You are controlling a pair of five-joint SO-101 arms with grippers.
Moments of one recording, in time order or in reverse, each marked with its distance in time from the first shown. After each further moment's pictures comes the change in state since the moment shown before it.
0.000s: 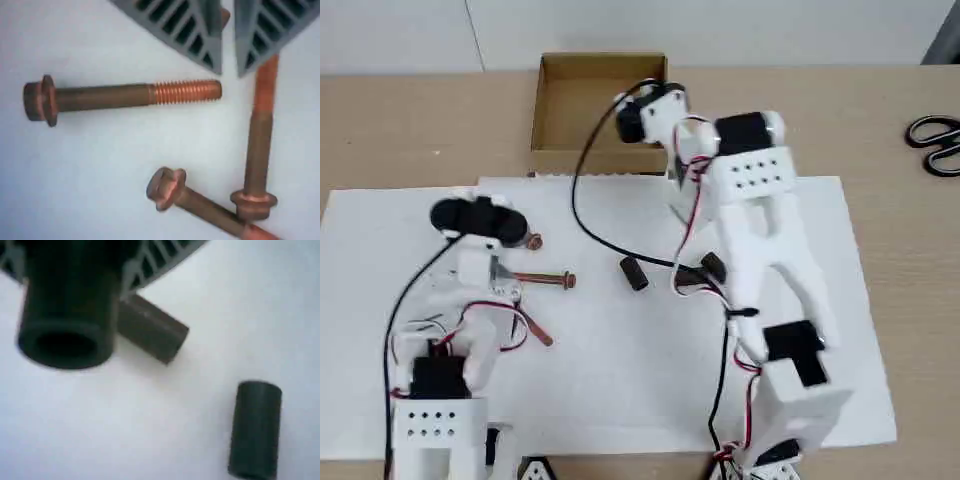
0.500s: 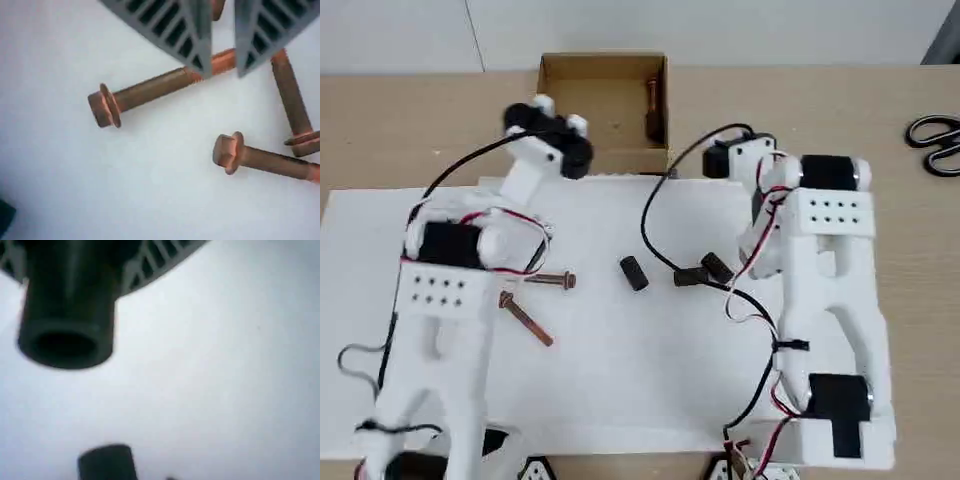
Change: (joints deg) left arm 9.1 42.5 -46.2 22.1 -15.6; right arm 14.8 -16.2 26.7 -0.1 2.4
